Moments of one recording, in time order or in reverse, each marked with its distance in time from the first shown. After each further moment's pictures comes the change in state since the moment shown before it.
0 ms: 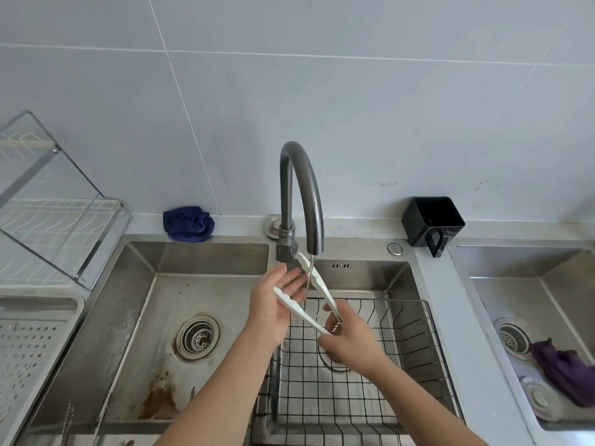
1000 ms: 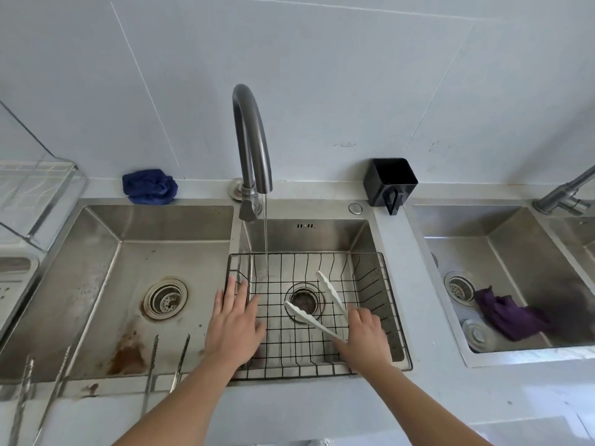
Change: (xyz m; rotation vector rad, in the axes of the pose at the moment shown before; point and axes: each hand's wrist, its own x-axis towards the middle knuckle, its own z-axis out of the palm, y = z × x) left_hand -0.041 -0.100 -0.114 2.346 -0.008 0.629; right_hand -0.074 0.133 -0.016 -0.685 0.117 0.197
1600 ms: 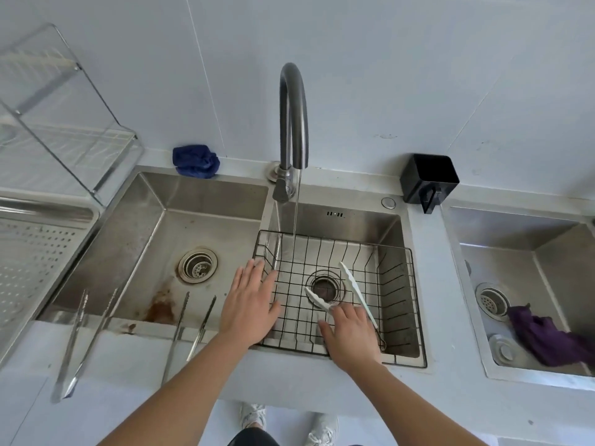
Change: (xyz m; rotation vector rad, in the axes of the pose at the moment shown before) left_hand -0.032 0.005 -0.024 -0.103 0.085 -0.077; right_hand -0.018 -0.036 0.024 -0.074 0.032 -0.269
